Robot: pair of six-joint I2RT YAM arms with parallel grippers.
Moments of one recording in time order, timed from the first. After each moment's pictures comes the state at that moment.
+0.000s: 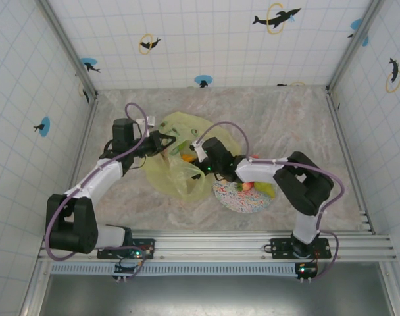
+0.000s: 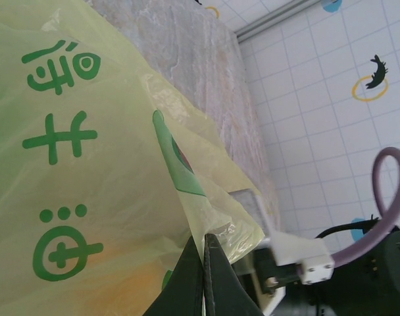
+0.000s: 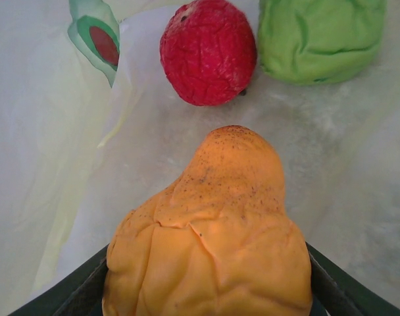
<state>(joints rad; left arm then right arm) -0.17 1.34 0.78 0.01 0.84 -0.65 0.88 1.85 1.01 0.19 -0.24 0.30</state>
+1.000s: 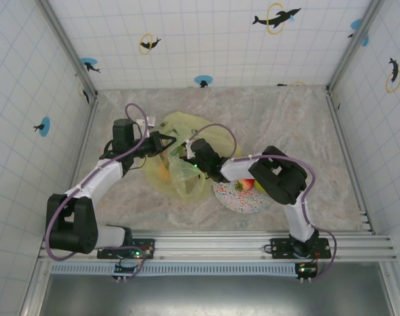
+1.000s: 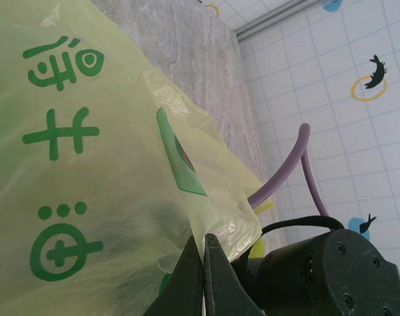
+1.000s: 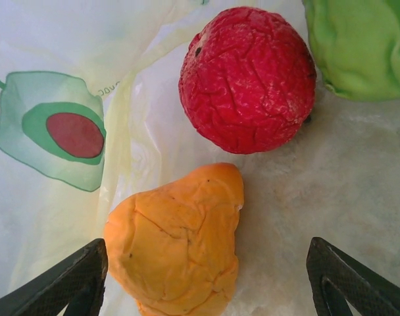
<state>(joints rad) -0.17 1.33 0.77 0.01 0.85 -0.66 0.90 2.08 1.13 0.42 -0.31 0.66</state>
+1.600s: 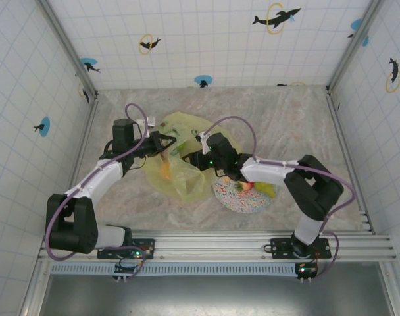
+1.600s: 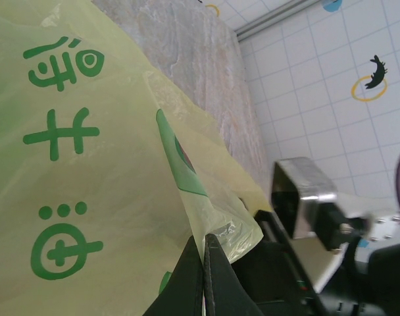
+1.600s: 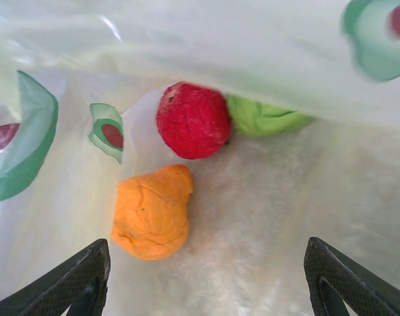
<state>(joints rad) -0.17 1.33 0.77 0.01 0.84 -0.66 0.86 1.73 0.98 0.18 -0.13 0.43</state>
